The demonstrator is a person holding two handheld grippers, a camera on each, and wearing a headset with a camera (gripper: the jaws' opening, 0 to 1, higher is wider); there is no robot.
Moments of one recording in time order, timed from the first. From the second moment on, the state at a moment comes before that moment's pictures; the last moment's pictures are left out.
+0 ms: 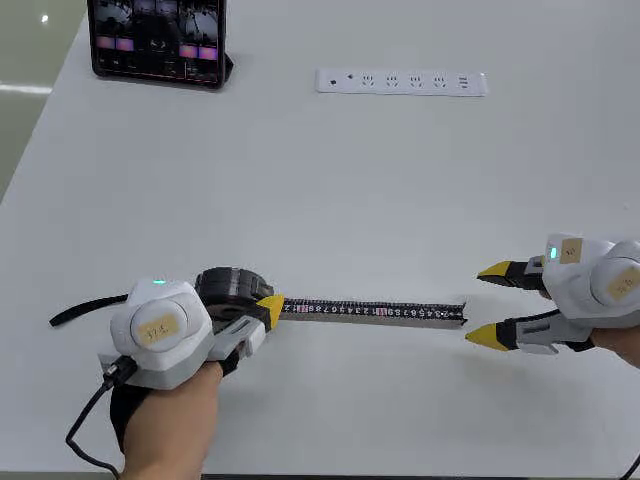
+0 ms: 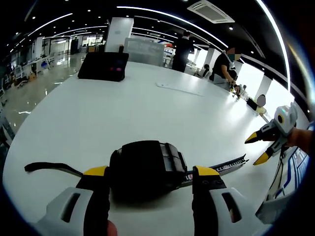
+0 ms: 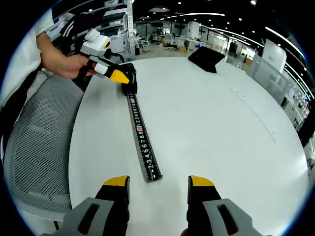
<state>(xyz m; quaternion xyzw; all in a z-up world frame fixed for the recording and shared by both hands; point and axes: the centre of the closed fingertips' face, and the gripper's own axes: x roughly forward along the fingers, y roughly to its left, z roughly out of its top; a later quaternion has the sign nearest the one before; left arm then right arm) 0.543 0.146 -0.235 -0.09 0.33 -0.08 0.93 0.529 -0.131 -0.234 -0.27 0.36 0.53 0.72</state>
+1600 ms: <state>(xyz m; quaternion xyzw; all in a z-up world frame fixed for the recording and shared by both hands) 0.544 0.149 -0.242 -0.10 0.34 -0.08 0.93 0.522 -0.118 -0.262 -0.32 0.38 0.58 0.65</state>
